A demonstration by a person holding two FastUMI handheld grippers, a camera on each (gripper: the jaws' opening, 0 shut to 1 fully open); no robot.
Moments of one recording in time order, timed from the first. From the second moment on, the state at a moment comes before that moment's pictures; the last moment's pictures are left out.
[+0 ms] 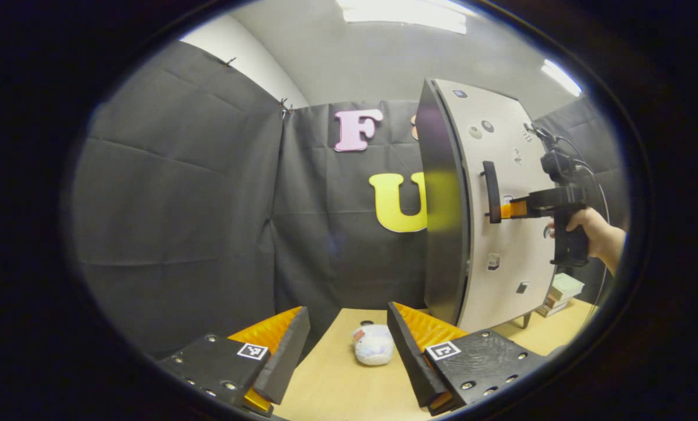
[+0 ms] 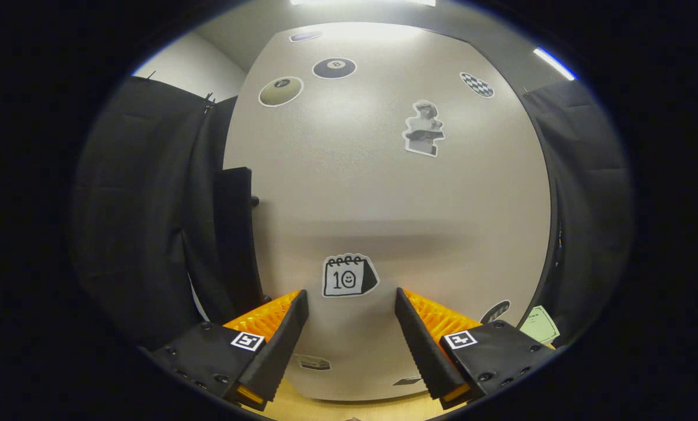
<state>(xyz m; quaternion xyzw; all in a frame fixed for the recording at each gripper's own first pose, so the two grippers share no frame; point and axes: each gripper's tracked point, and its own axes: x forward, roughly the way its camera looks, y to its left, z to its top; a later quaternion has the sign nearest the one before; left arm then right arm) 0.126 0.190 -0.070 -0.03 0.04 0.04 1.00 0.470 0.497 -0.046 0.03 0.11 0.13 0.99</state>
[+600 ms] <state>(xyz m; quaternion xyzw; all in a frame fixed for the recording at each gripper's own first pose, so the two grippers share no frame) 0.153 0.107 -0.007 -0.03 0.03 0.00 1.00 0.342 0.324 0.009 0.01 0.05 0.11 0.99</state>
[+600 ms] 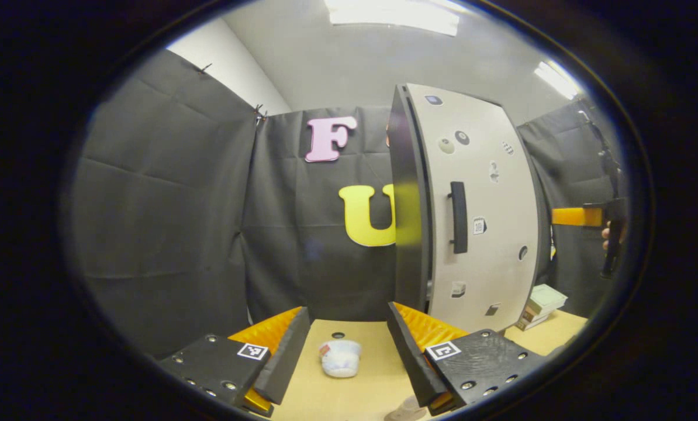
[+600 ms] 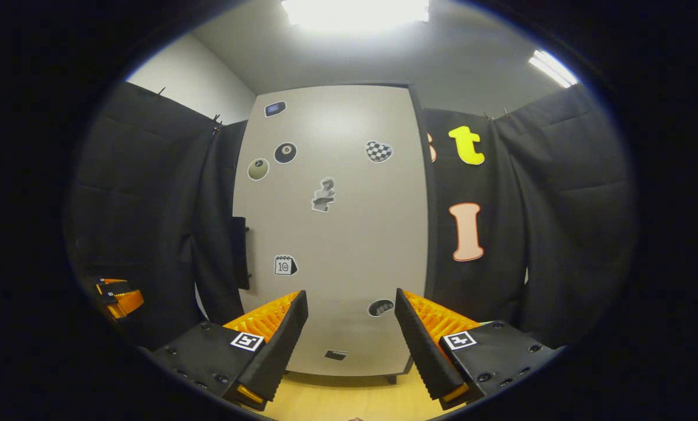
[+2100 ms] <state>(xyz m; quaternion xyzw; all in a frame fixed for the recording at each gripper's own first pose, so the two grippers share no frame) 0.141 0.074 0.032 0.00 -0.01 0.03 1.00 0.317 0.235 -0.033 0.02 0.07 0.10 0.99</state>
